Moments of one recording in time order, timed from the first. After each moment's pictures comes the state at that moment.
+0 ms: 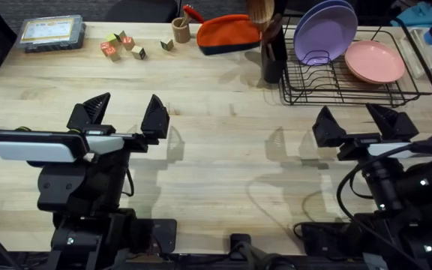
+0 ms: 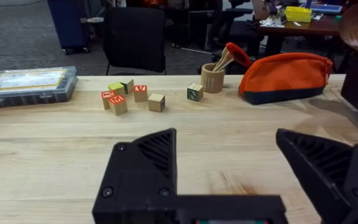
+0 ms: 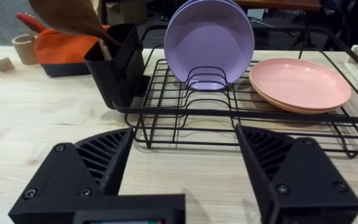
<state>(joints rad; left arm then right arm) 0.00 0.00 0.01 -0.02 0.01 -0.02 0.00 0.00 0.01 -0.10 -0.03 0.00</state>
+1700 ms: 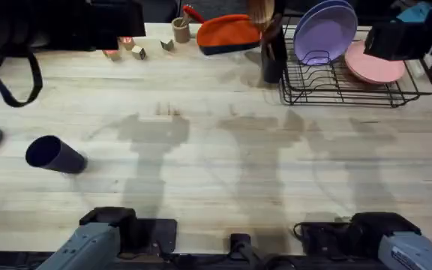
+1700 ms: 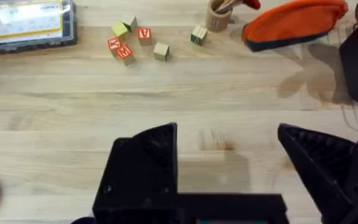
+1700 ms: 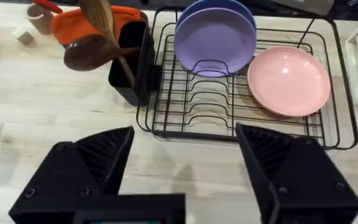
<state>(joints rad) 0.00 1.01 1.35 -0.98 0.00 -0.02 0.00 0.90 1.21 -0.87 -0.06 -0.01</state>
